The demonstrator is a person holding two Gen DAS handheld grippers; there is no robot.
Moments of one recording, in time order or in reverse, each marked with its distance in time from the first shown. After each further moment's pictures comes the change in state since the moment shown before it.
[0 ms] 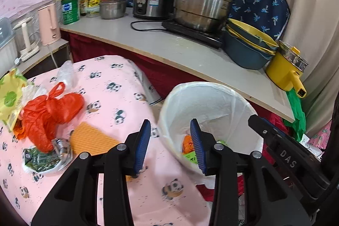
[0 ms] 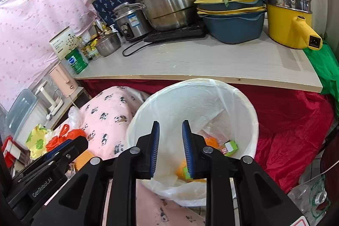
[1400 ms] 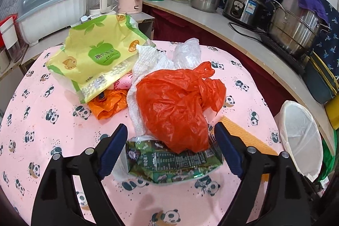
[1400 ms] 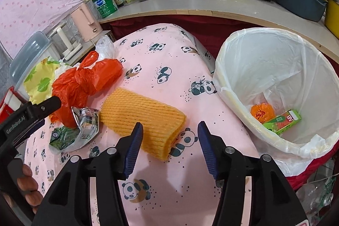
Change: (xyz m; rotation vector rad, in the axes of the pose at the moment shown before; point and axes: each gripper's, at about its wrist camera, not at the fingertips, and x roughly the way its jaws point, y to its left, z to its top) left arm -0.008 0.201 -0.033 -0.286 0.014 0.291; right arm 0.080 0.132 -0.090 -0.183 0.238 0.077
